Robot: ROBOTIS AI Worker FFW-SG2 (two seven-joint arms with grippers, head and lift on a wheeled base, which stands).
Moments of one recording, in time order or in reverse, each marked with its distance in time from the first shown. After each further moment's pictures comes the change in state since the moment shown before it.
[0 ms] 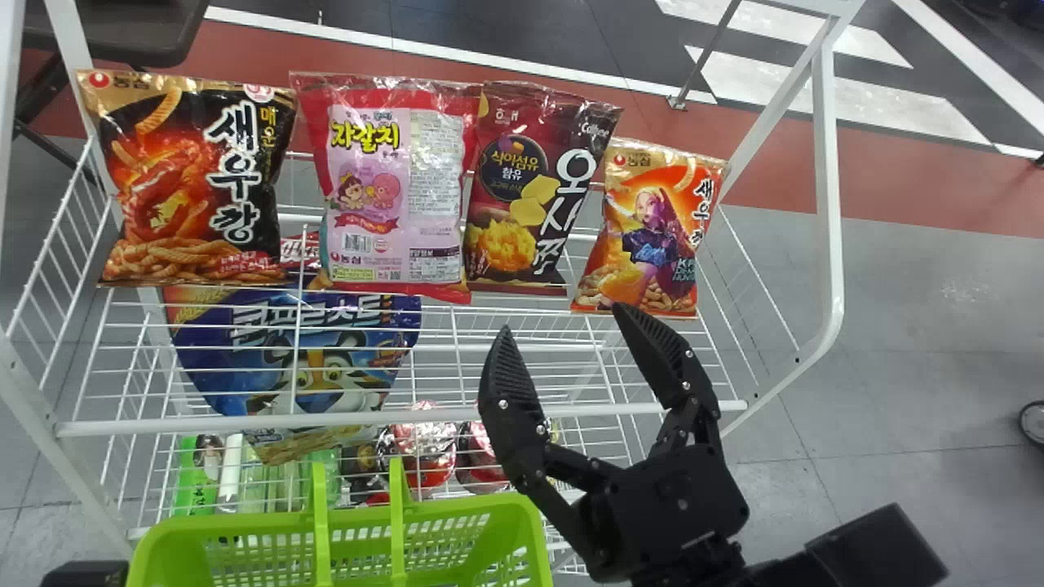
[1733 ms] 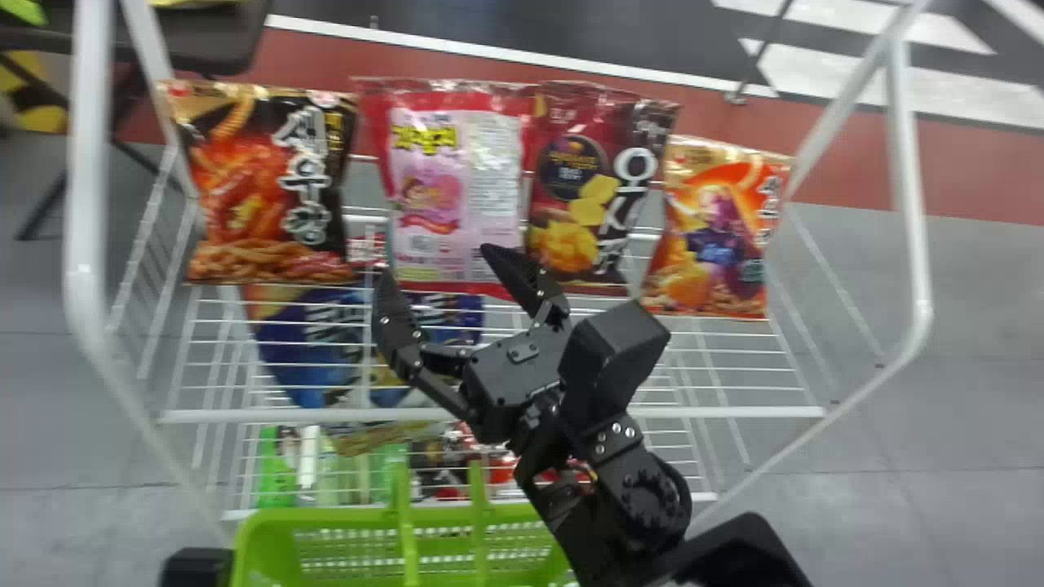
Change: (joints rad) left arm 0.018 -0.005 -0.016 -0.006 -0.011 -0.007 0.000; right arm -0.557 0.057 0.203 0.329 -0.003 0.373 0.065
